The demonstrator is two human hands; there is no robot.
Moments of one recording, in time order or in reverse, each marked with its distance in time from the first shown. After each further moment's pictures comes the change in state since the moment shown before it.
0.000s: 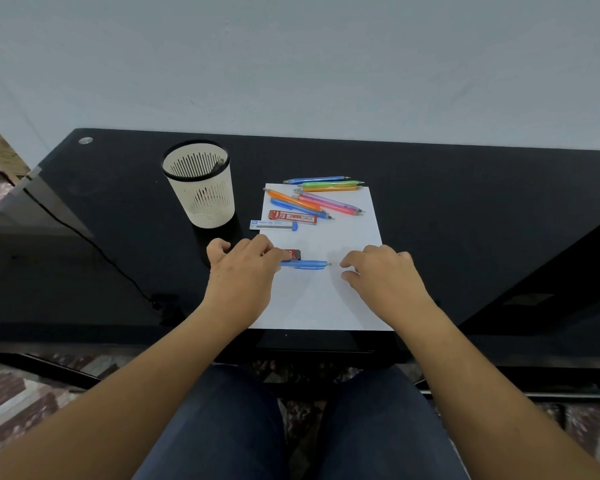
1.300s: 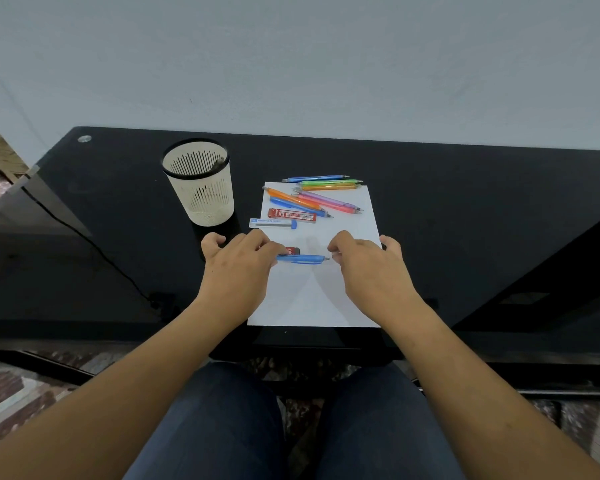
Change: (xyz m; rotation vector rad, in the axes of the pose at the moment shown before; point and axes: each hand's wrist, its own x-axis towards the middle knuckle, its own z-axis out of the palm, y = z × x) left_hand 0.000 0.000 -0.015 -0.011 -0.028 -0.021; right_hand -0.005 -0.021 -0.012 0.123 0.059 0.000
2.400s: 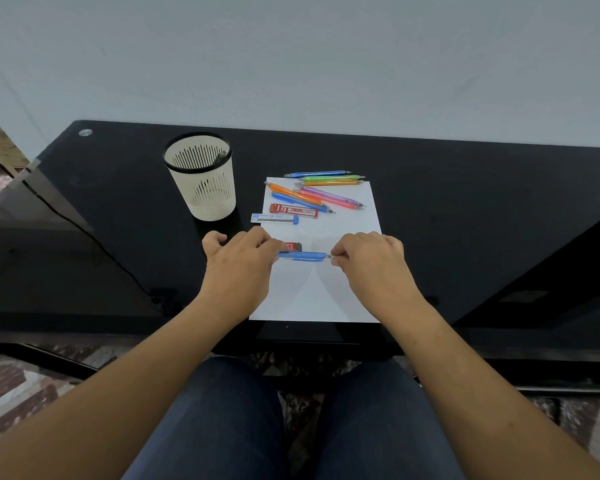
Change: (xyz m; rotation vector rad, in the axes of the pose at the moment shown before) left_hand -0.004 -0.002 0.006 -0.042 0.036 0.001; right_hand 0.006 0.003 0.005 0.016 0.023 0.028
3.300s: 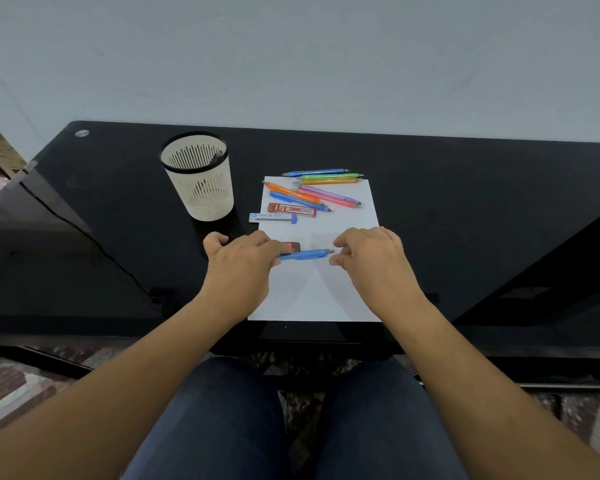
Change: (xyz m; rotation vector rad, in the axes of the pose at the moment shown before) left_hand 0.003 0.003 -0.004 -0.041 -0.077 -0.019; right_hand 0.005 0.002 -0.004 0.034 0.011 0.009
